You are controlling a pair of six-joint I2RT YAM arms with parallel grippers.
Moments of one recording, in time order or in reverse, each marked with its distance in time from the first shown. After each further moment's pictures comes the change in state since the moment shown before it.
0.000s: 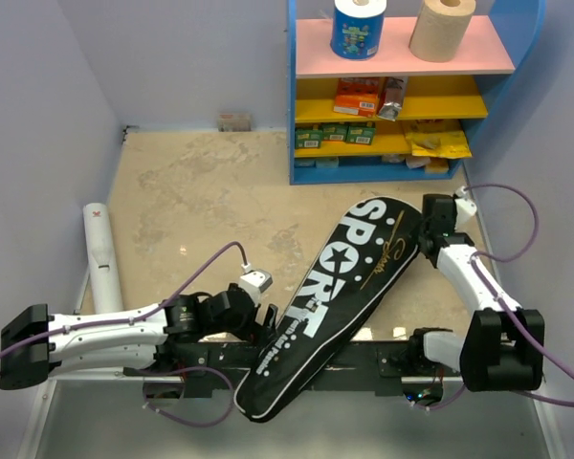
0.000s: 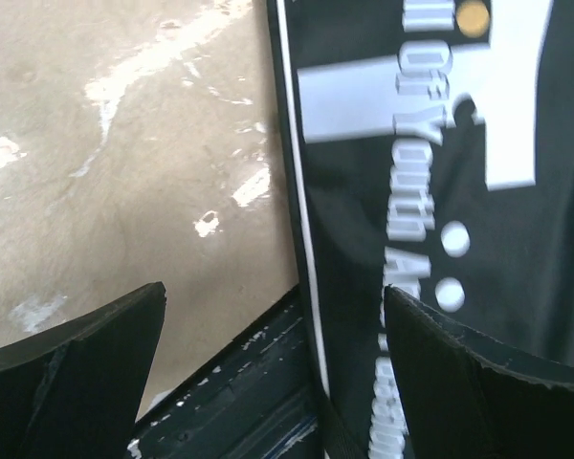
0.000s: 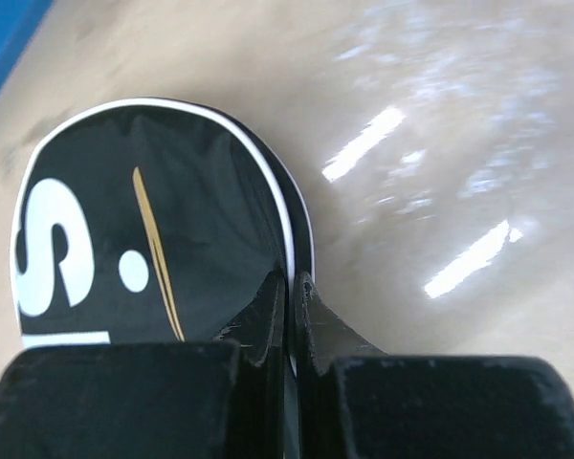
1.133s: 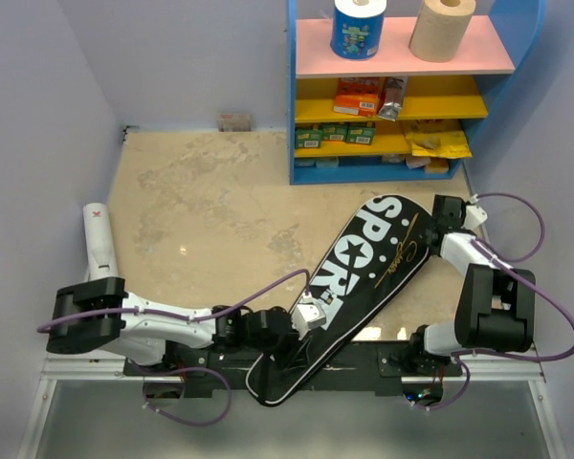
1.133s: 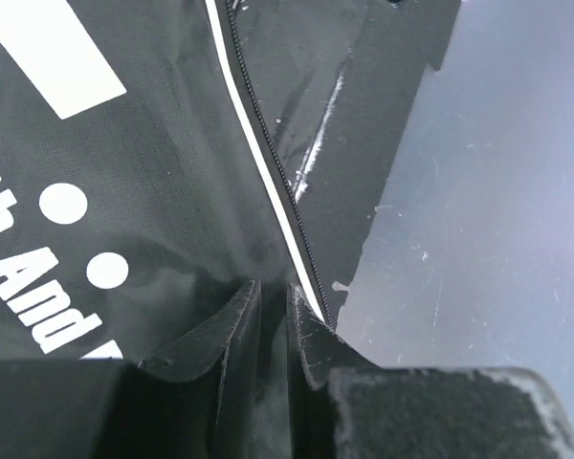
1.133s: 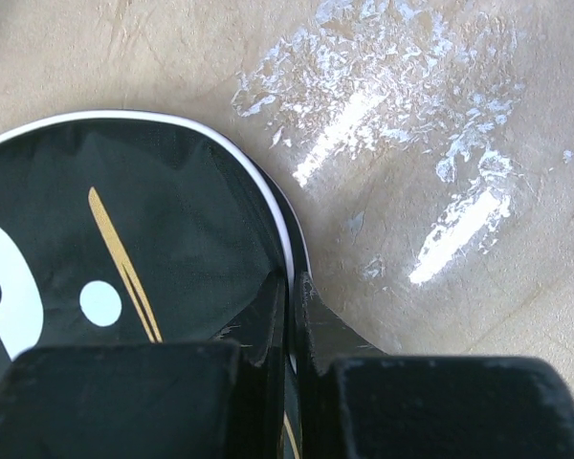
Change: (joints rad) left arm -0.216 0.431 0.098 0.503 0.261 0.170; right arm -0.172 0.230 -0.005 0.138 0.010 0.029
